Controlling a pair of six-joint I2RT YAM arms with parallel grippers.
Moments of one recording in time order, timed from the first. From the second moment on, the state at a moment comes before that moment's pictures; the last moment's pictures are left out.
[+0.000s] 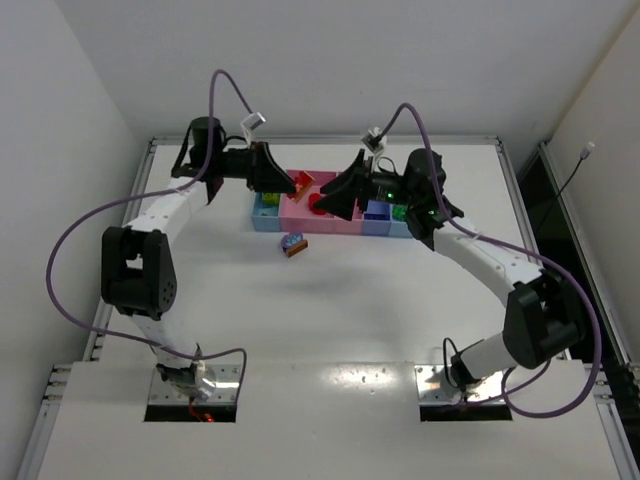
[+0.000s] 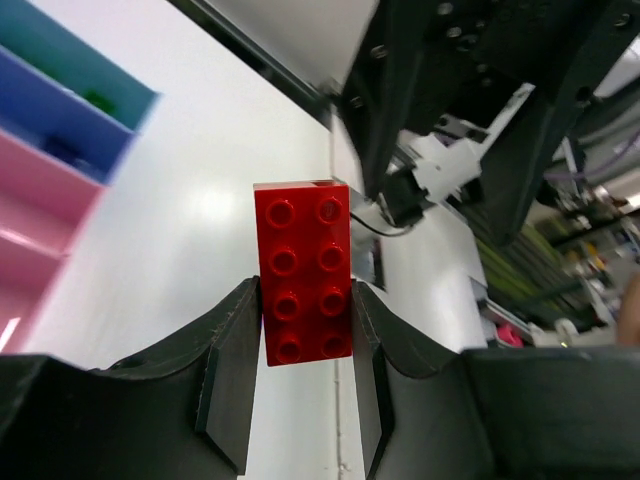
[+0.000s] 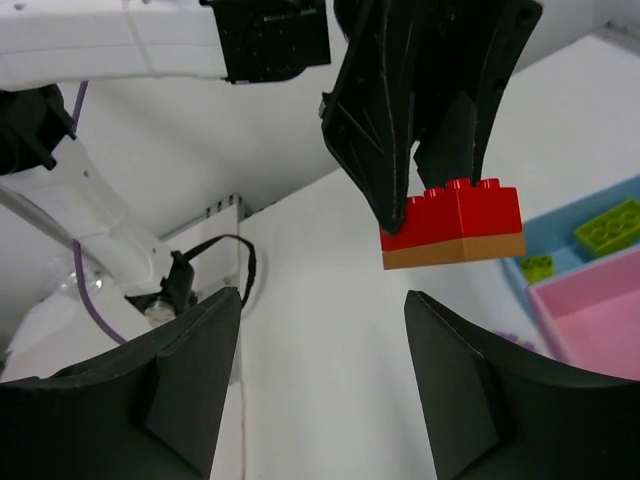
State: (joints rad) left arm -0.11 1.73 1.37 0.09 1.44 -0.44; right arm 0.44 1.47 1.05 0.50 -0.90 0.44
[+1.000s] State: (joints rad) left arm -0.27 1.82 1.48 0.05 1.47 -0.47; right arm 0.37 1.56 0.90 0.64 -0.96 0.54
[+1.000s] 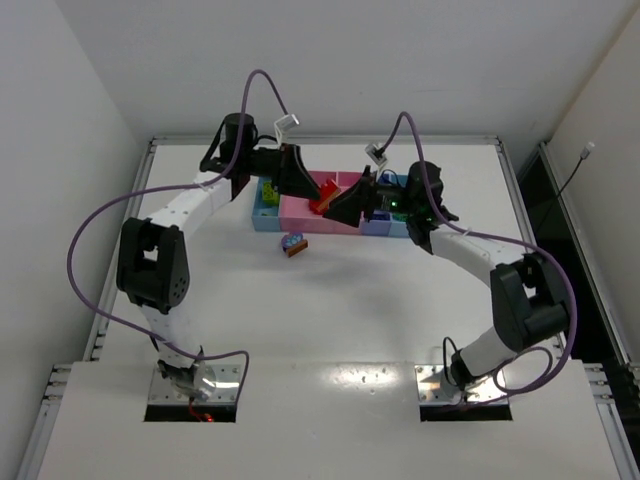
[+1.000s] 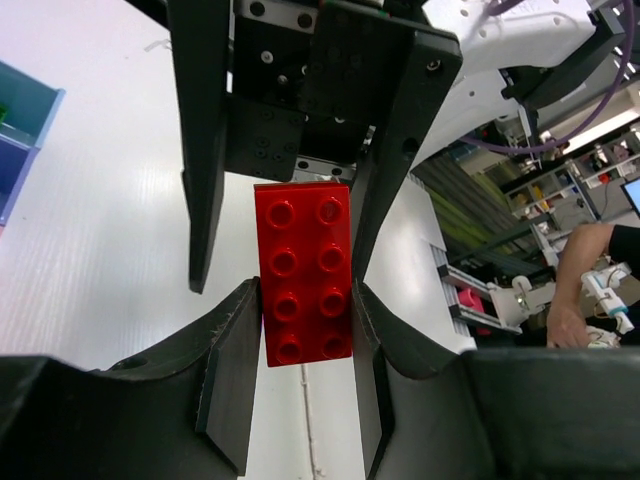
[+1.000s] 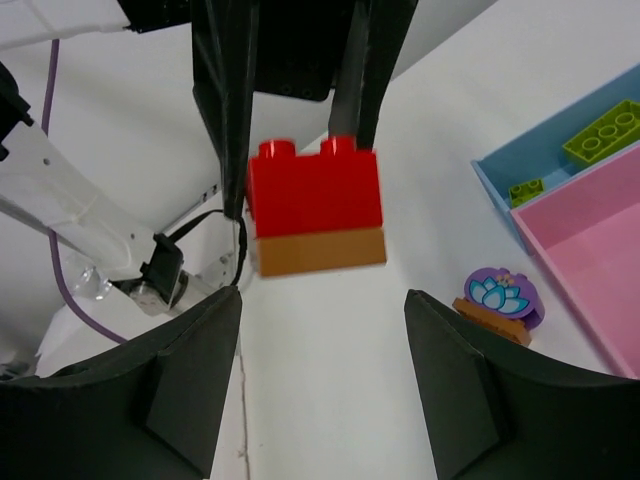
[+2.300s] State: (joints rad) left arm -0.16 1.81 1.49 0.03 1.48 -0.46; right arm 0.34 1.52 0.85 0.63 -1.09 0.48
